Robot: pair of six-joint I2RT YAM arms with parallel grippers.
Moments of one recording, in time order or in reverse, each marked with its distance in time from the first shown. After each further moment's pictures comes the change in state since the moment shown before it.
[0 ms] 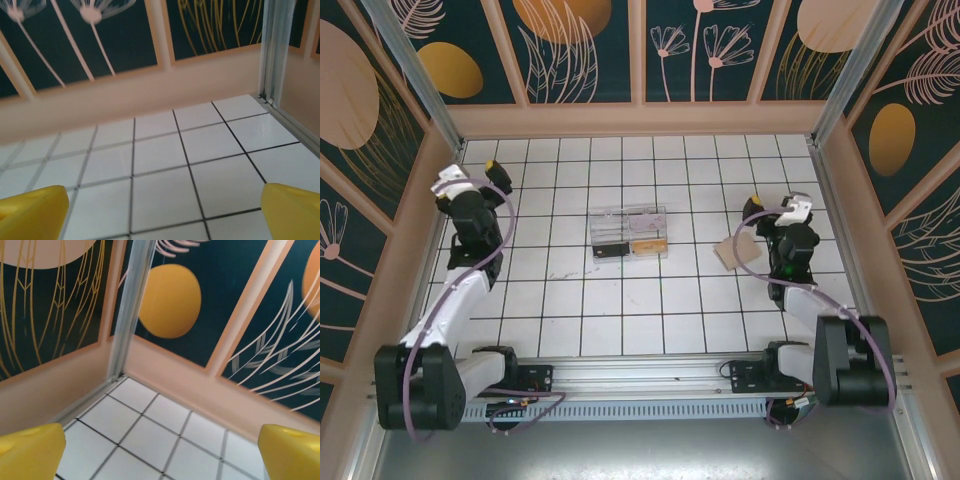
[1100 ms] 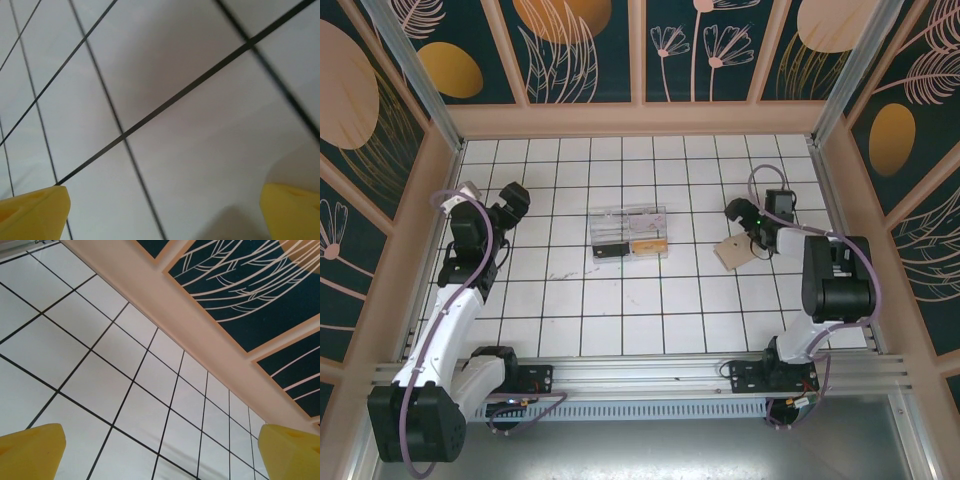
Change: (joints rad) left arm 0.000 -0.148 -0.023 -0.403 0.395 -0.382; right arm 0.011 0.522 0.440 -0.659 -0.276 0.439
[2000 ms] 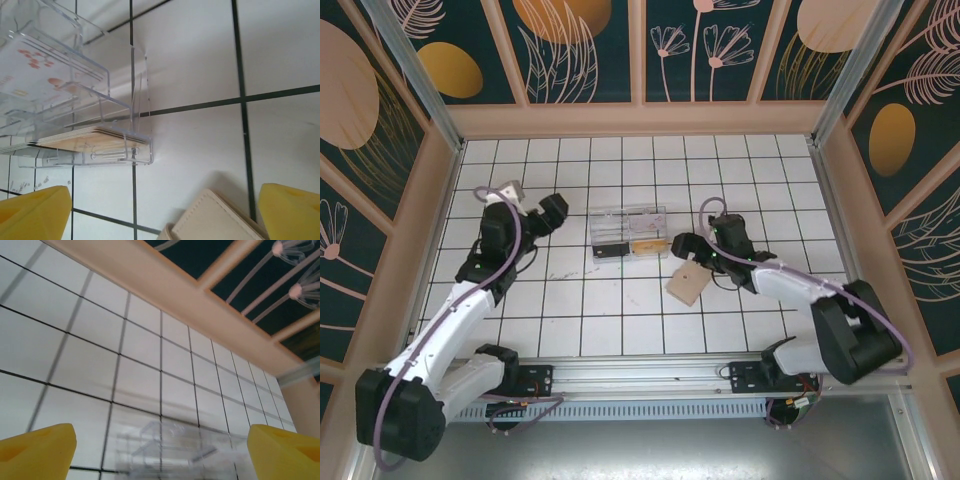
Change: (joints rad) left arm -0.291 0.037 0.003 0.006 0.018 0.063; right arm 0.457 -0.364 -0.213 -0.090 0.060 0.036
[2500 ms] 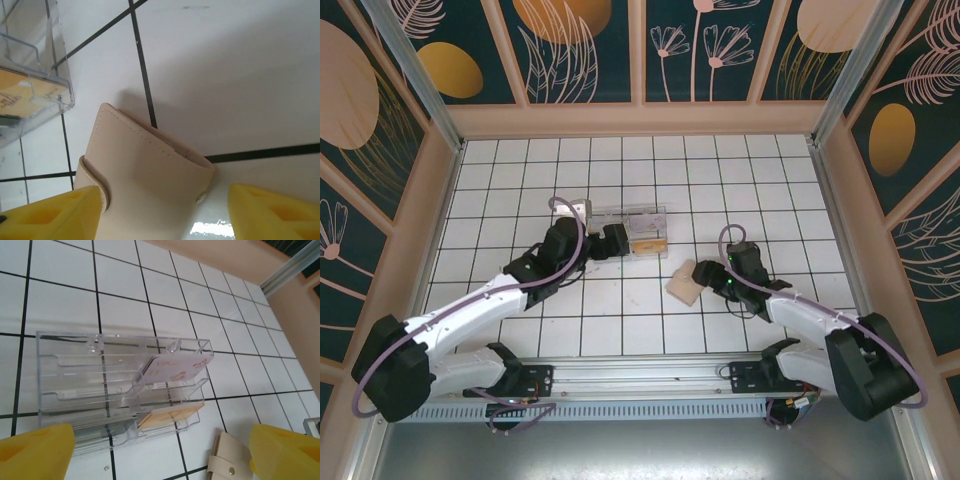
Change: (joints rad) left arm -0.426 0.188 0.040 0.007 -0.178 0.005; right arm -0.035 -0.148 -0.237 -0.001 -0.020 0.093
